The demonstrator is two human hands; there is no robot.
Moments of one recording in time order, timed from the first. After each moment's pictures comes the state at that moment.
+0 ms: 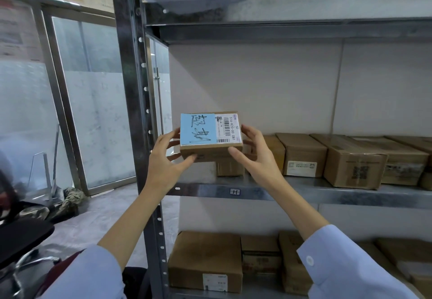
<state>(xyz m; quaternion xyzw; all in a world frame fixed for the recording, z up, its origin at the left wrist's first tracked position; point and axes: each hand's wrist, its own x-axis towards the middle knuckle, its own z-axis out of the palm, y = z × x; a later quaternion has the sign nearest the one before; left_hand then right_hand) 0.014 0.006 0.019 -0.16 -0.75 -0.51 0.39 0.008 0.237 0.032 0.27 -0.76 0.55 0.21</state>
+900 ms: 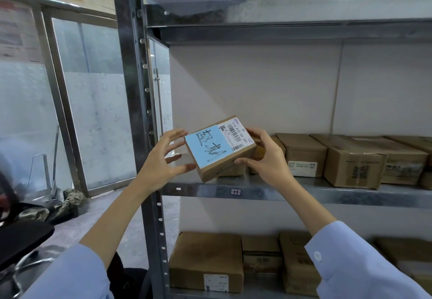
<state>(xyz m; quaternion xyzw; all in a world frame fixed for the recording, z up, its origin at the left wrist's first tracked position) 0.028 -0.016 0.033 -0.22 -0.80 -0.51 0.24 -0.001 0.254 0.035 0.26 -0.79 0.48 0.28</state>
